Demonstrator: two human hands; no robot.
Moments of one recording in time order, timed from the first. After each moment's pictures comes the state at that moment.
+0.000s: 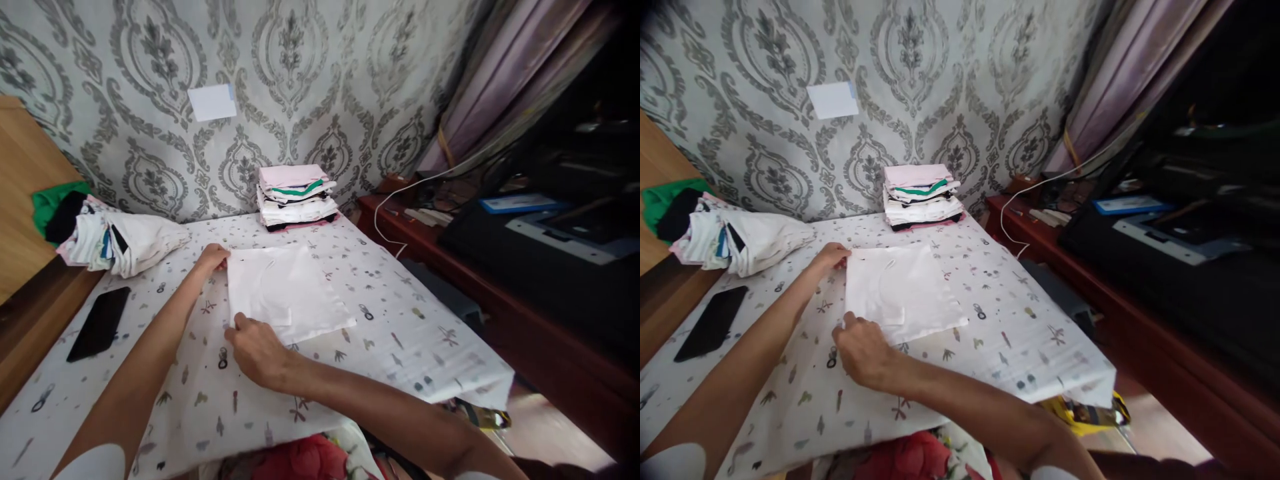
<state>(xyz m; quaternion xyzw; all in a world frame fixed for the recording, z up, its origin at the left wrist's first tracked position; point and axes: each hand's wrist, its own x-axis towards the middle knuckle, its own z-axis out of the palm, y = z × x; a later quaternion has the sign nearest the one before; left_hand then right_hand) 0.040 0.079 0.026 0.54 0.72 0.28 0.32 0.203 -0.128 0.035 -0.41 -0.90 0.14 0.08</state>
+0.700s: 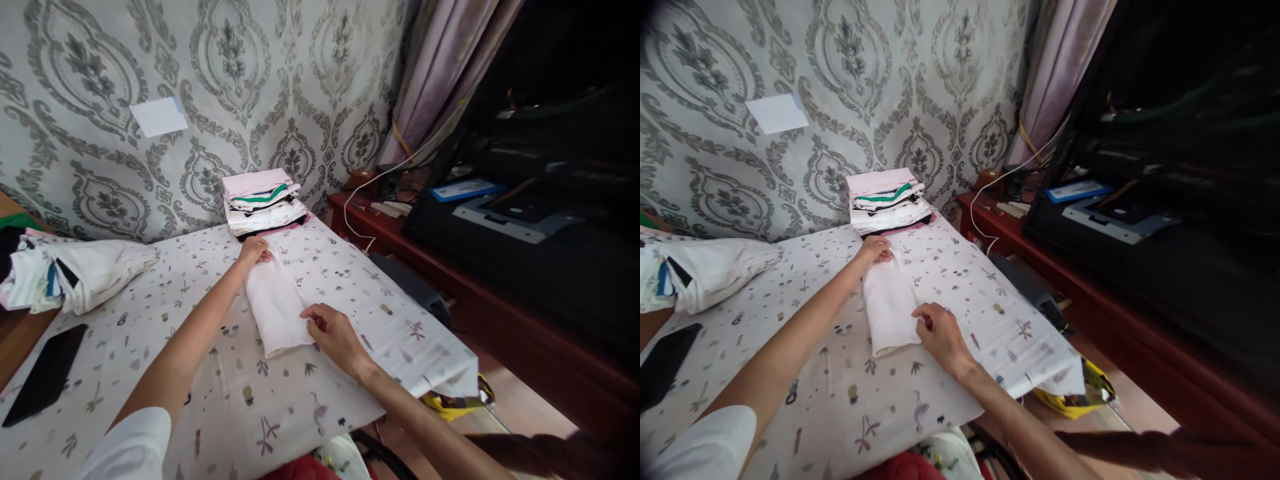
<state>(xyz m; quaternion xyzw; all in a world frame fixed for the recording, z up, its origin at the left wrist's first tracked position) 0.239 0.116 0.021 0.58 0.57 0.32 0.49 0.386 -0.131 -0.002 -0.62 -0.61 0.29 0.41</state>
